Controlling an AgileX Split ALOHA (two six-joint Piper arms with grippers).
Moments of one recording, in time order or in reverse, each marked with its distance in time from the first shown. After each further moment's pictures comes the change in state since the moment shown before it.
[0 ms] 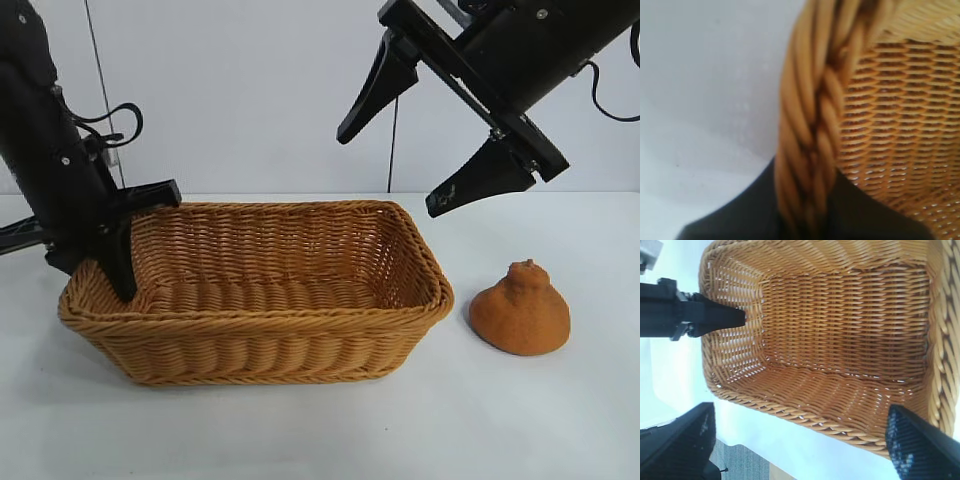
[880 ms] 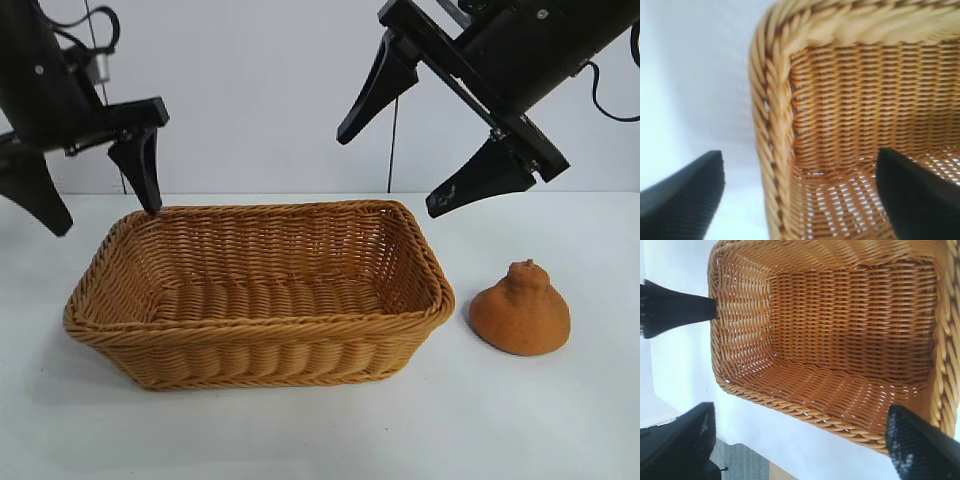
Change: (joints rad) left arm 0.059 -0.203 -0.255 0.290 0.285 0.002; right arm 0.000 0.000 0.000 -0.001 0.002 0.000
